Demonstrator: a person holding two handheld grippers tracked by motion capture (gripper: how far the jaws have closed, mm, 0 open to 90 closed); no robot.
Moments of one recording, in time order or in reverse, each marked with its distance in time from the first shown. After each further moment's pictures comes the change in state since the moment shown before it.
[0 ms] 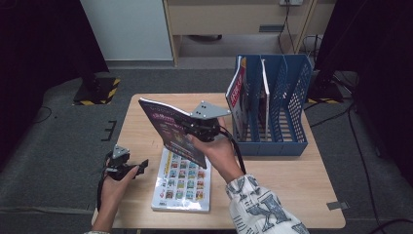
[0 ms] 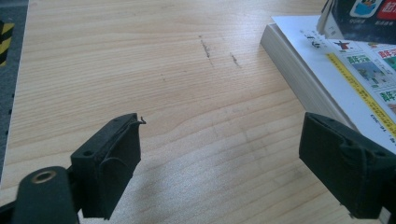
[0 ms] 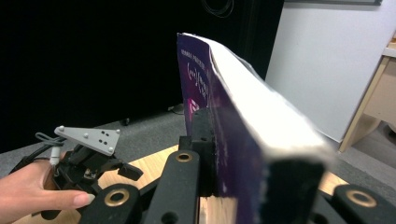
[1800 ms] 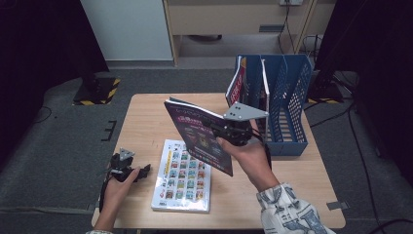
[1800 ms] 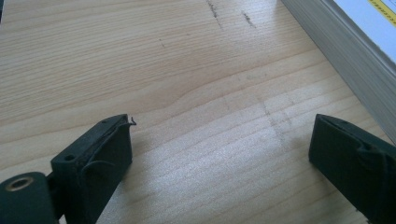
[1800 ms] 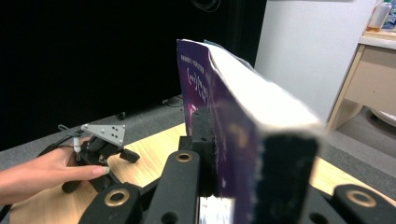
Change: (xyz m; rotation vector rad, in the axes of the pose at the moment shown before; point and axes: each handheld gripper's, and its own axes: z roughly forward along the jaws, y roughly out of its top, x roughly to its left) left arm -0.002 -0.012 0.016 0.074 0.045 0.056; right arm -0.020 0.005 -0.081 0.027 -0.031 0.029
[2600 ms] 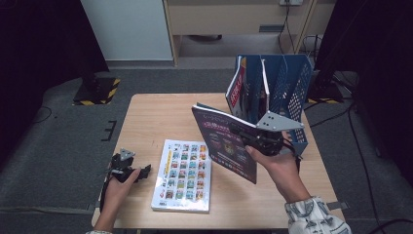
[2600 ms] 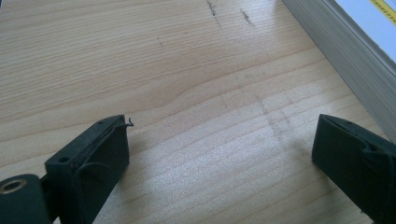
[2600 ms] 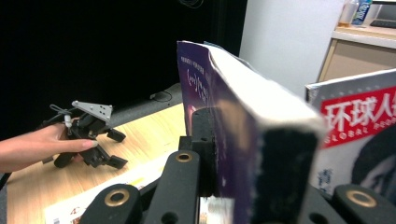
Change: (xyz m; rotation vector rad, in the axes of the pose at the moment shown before) left arm -0.001 0.000 0.000 0.010 0.001 0.002; right arm -0.021 -0.022 -0.065 0.008 -0.057 0.004
